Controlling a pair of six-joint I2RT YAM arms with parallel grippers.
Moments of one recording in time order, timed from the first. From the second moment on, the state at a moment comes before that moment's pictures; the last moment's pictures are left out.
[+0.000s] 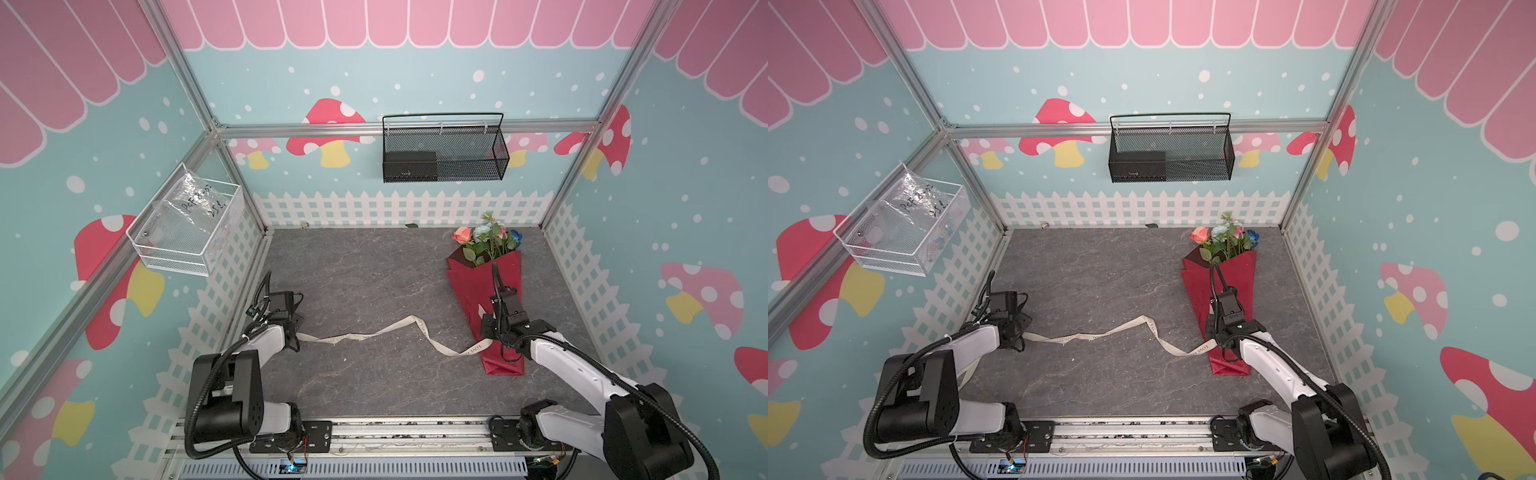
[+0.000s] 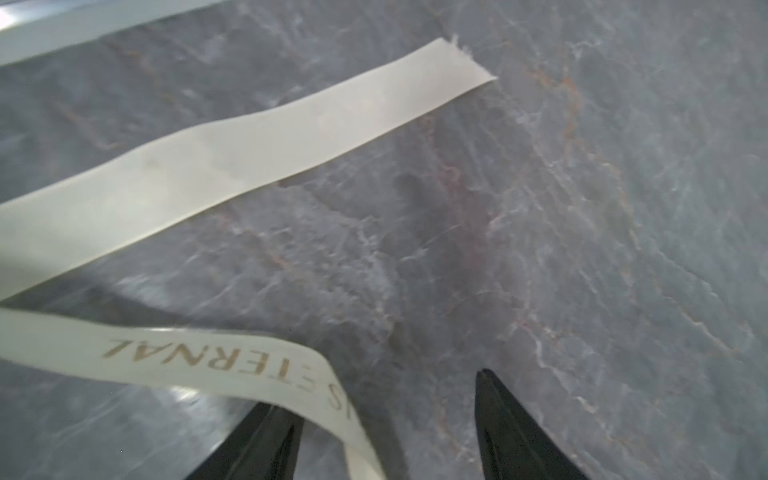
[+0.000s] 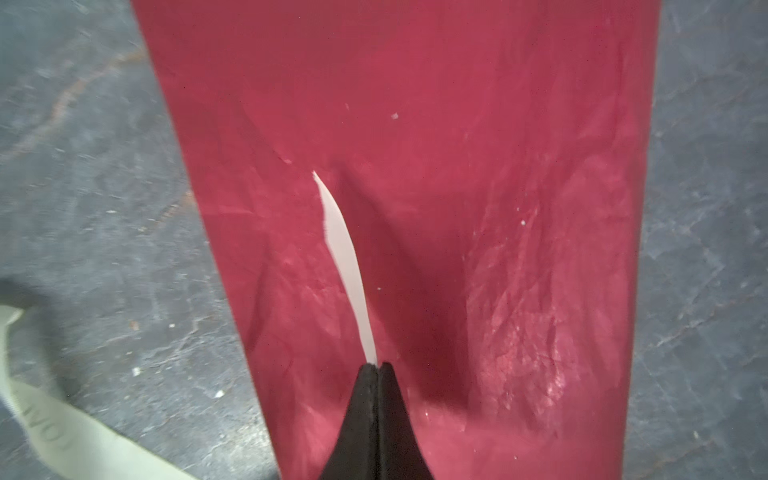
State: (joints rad) left arm 0.13 1.43 0.58 -0.16 -0.23 -0.94; right arm 0.31 1.13 0.61 -0.44 0.17 0.40
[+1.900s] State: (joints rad) left arm -0.78 2.16 1.63 -0.13 0.16 -0.88; right arm -0.15 1.39 0.77 -0.31 0.05 0.35
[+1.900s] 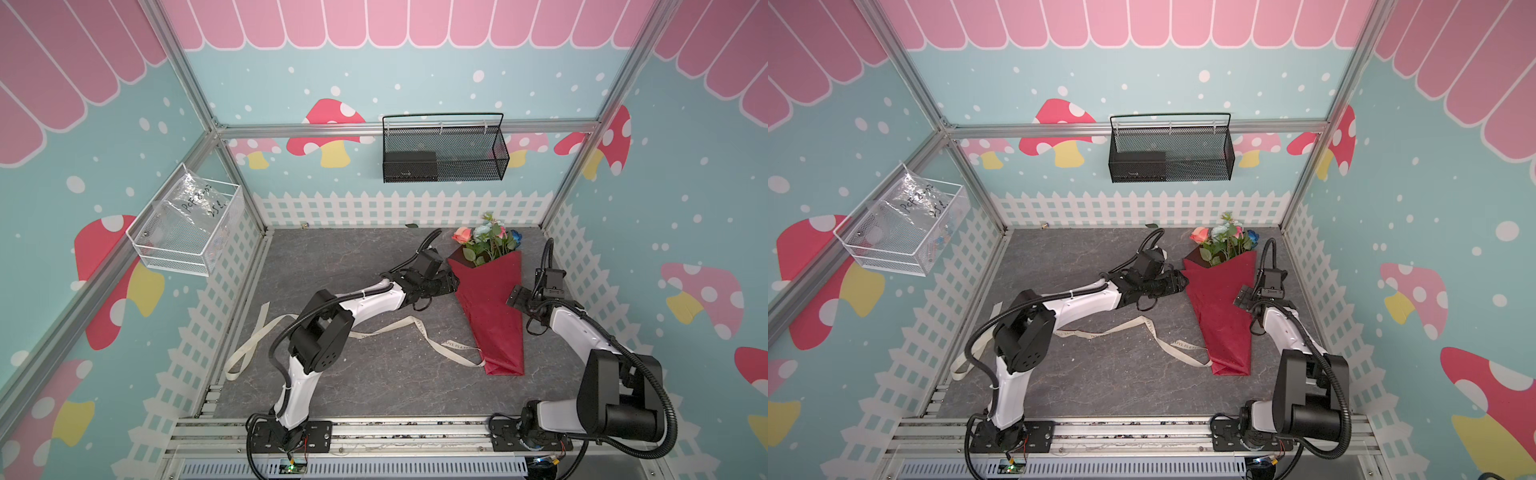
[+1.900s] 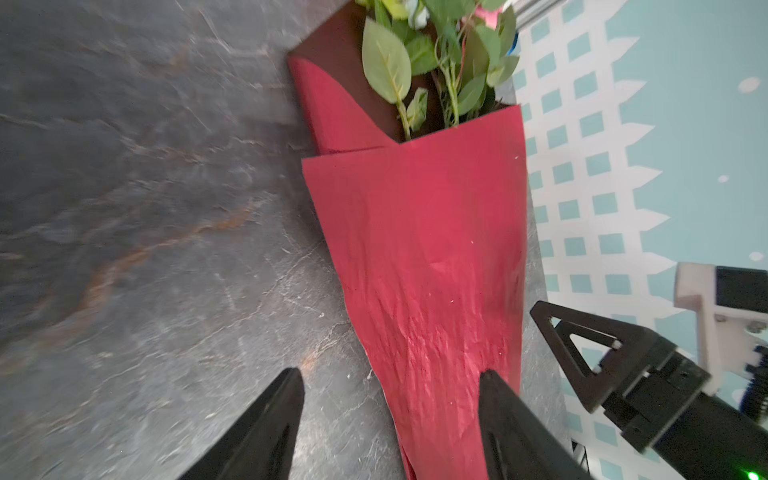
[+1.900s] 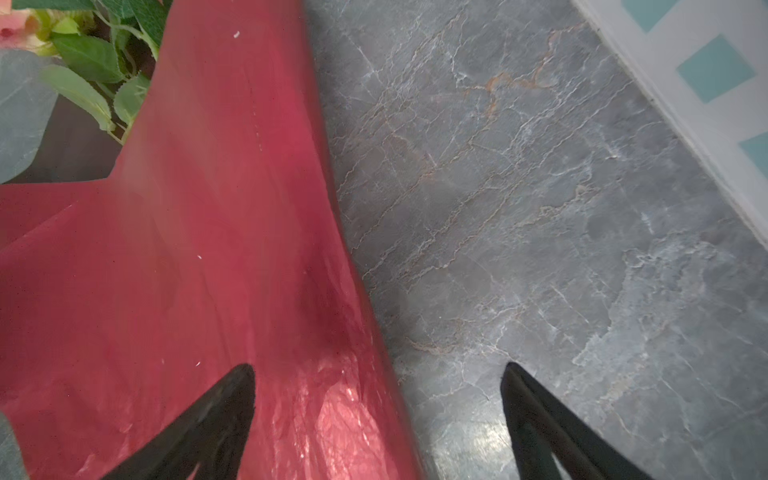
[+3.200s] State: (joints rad) left arm -0.81 2.25 1.77 -0.25 0.17 -0.92; right arm -0.19 1.62 0.82 -0.24 -0.31 0.20
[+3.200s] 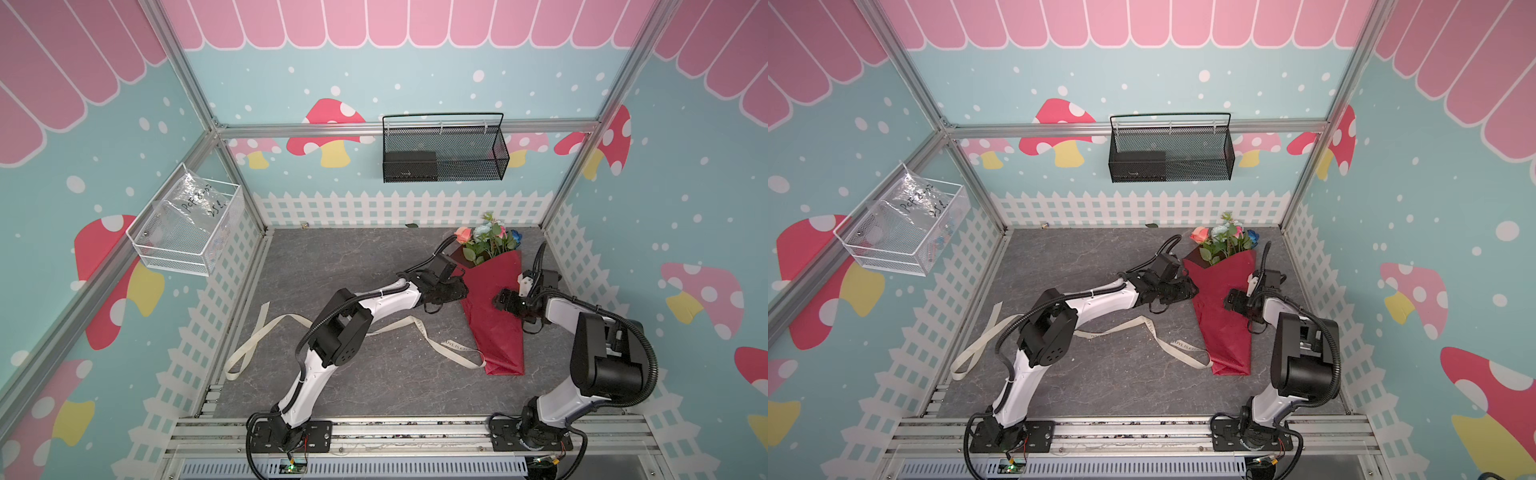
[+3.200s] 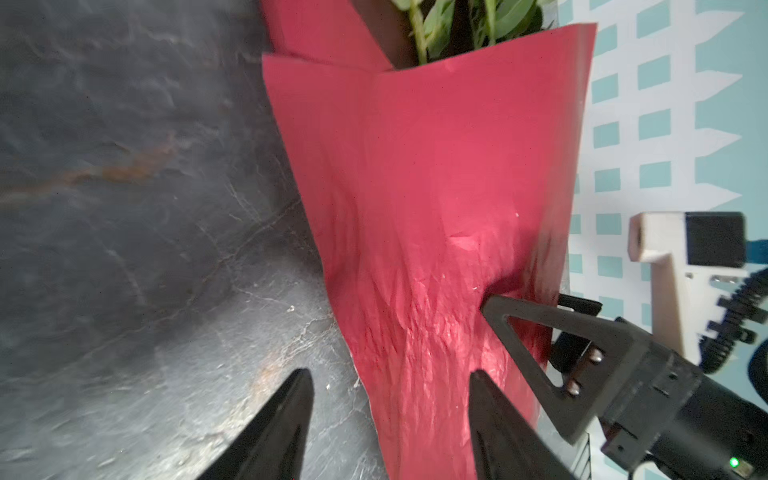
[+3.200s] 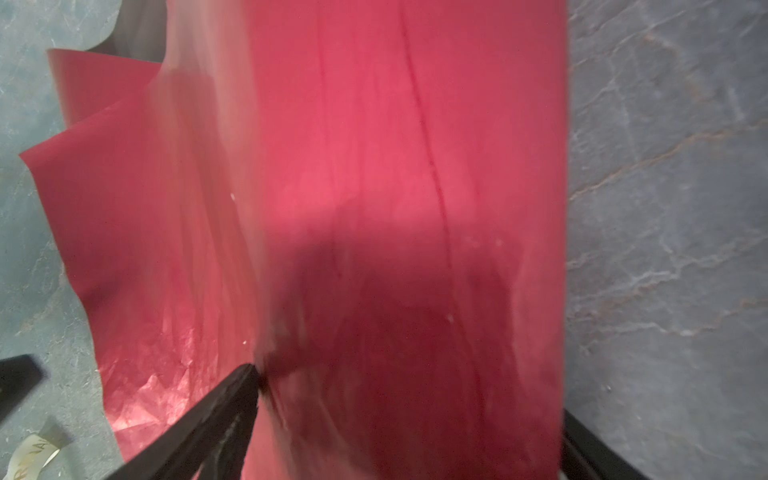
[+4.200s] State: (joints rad) left arm -0.81 2.57 2.09 -0.30 0.25 -1.00; right arm -0.04 1.72 0.89 -0.19 -0.35 0.16
